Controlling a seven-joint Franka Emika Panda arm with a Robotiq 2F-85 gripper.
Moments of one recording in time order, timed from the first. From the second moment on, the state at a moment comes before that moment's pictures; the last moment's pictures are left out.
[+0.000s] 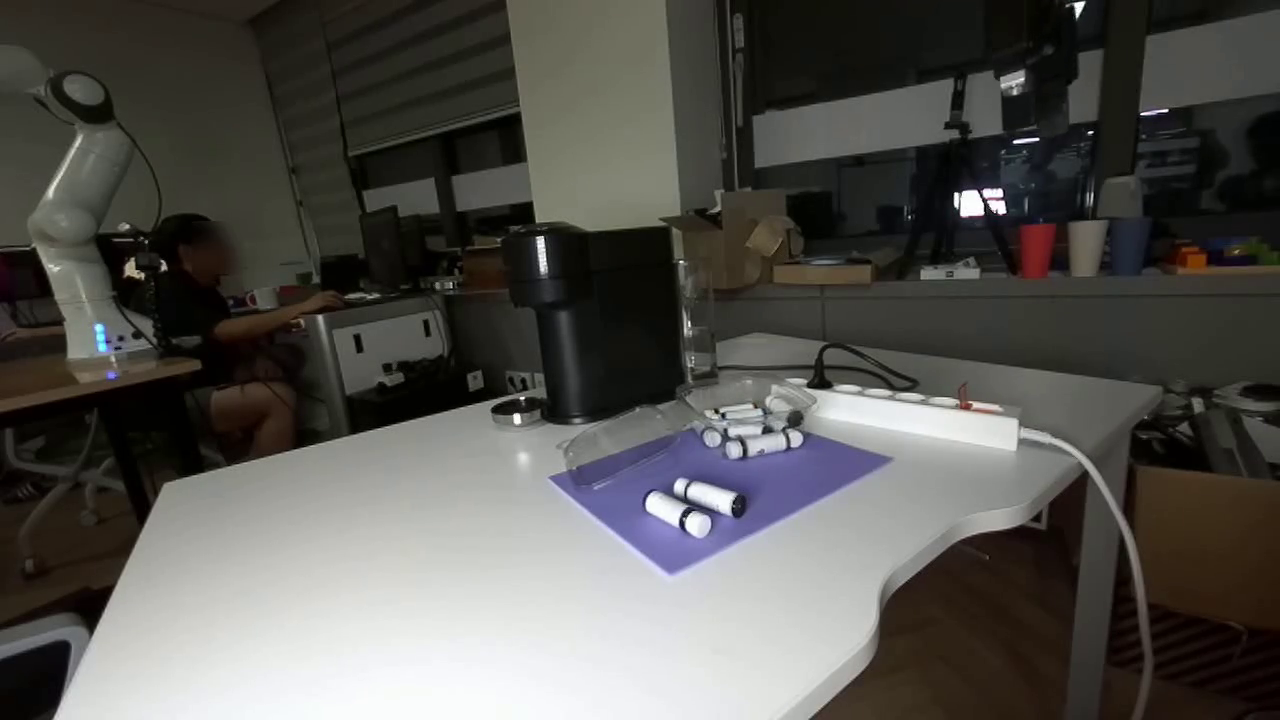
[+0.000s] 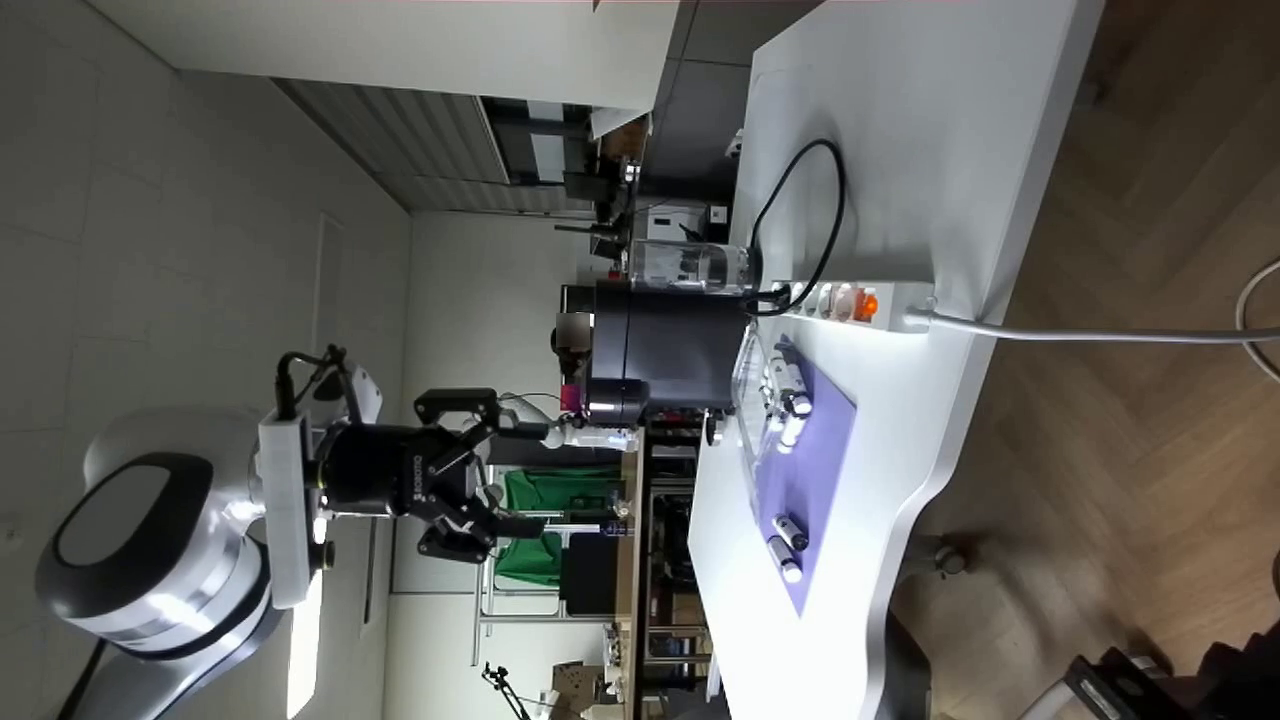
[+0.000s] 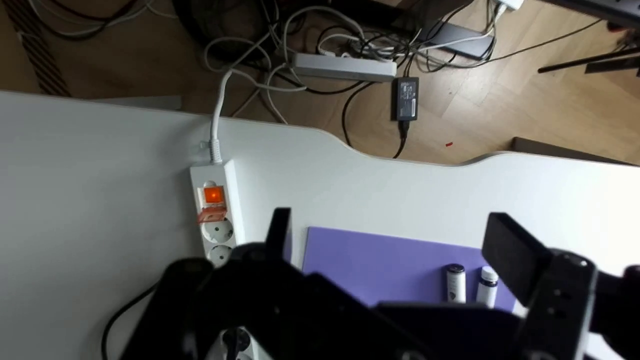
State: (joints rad) arm -0.11 -0.28 -0.31 -2.32 -0.13 1.99 -0.60
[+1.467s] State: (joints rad) arm -0.28 0.41 -0.28 -1.92 -0.06 2.27 -0.64
